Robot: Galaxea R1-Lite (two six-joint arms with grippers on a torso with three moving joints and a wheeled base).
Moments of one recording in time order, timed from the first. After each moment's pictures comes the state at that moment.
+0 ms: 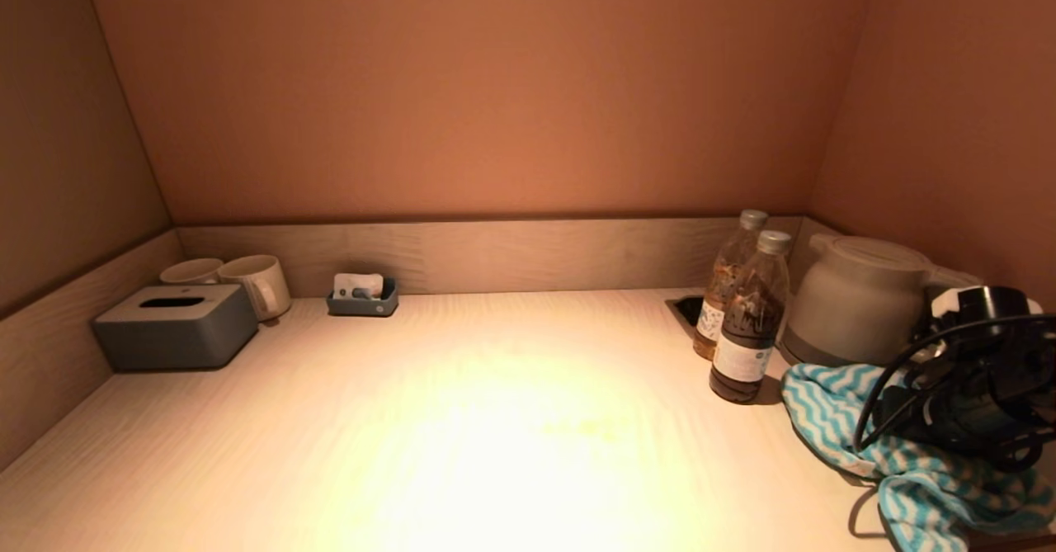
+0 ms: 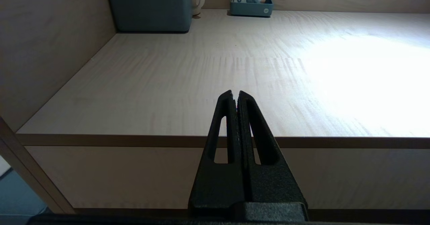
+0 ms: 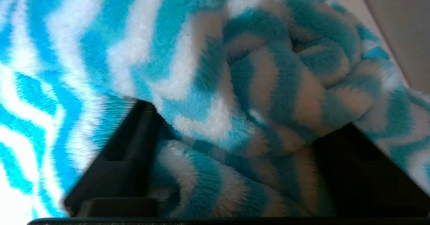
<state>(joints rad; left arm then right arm) 0.00 0.00 0.00 0.00 0.01 -0.04 -0.35 1.86 -0.89 0.05 -0.11 0.11</state>
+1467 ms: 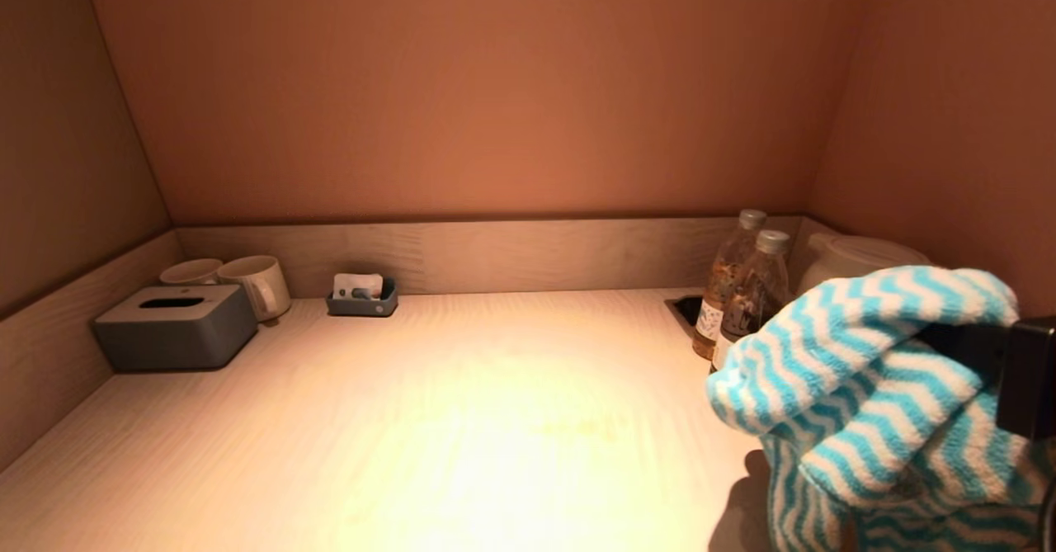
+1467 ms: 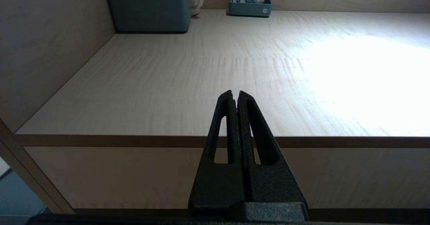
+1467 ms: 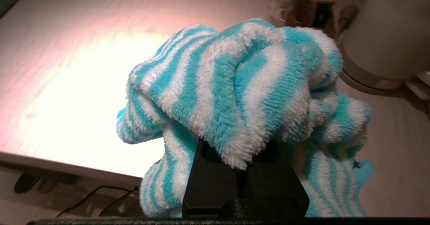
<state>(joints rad) 0.00 0.00 0.00 0.00 0.01 -0.04 0.17 1.01 -0.91 0.27 0.09 0.05</state>
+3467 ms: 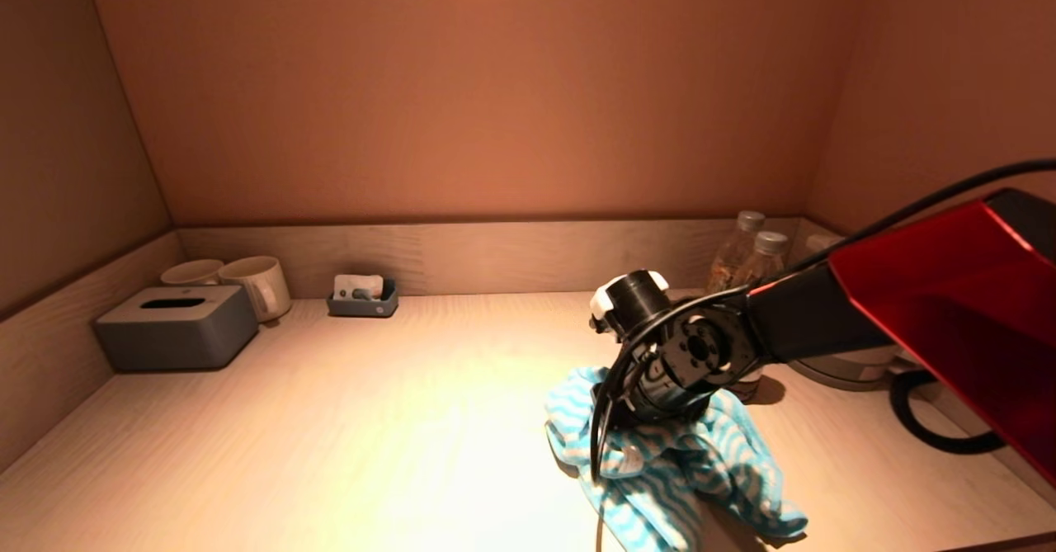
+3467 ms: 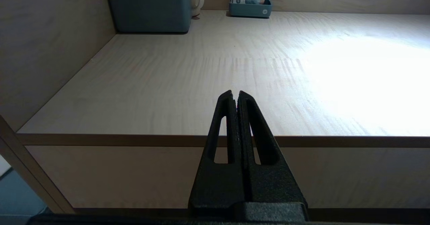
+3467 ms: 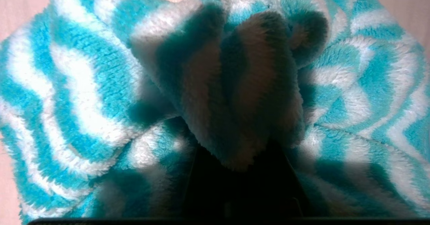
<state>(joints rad) 0.00 0.00 0.00 0.00 0.01 -0.04 0.48 2.10 -1.31 0.28 -0.12 0.22</state>
